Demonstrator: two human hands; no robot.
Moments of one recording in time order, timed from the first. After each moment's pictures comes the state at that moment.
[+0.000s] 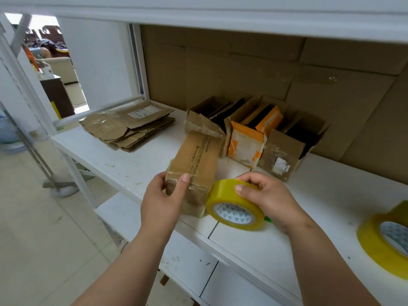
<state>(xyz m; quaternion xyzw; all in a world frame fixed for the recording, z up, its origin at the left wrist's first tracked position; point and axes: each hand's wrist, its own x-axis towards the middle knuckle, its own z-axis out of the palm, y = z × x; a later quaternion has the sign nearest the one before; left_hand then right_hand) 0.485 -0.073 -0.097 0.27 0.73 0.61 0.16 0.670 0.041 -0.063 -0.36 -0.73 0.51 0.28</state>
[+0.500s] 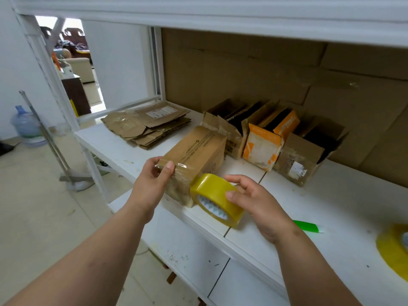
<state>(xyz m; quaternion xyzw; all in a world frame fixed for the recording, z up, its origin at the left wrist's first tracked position) 0.405 -0.087 -0.095 0.28 0.67 0.64 0.26 0.627 0.012 -0.077 -0.30 -0.68 0.62 0.24</state>
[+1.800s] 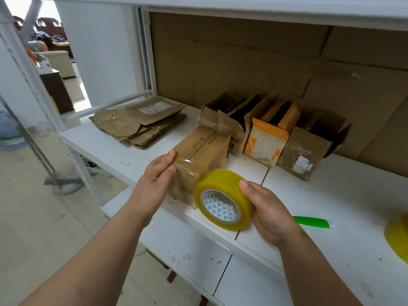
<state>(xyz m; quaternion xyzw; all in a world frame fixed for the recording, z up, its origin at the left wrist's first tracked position) 0.383 -0.085 -0.099 0.39 0.65 0.59 0.27 0.610 0.010 -0.098 -0.32 -0.60 0.68 0.27</state>
